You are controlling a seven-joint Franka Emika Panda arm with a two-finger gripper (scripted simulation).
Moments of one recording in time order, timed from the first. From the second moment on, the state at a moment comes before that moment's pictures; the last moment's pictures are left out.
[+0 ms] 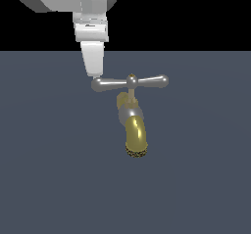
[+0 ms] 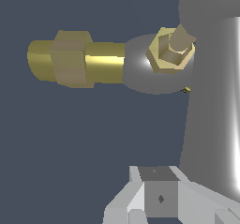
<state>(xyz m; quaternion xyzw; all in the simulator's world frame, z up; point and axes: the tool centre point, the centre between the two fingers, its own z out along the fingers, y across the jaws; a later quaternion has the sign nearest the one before) -0.003 0.091 0.198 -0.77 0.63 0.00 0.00</state>
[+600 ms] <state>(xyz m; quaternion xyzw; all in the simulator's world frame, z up) -0.038 0.090 0.198 -0.78 0.63 0.00 0.00</state>
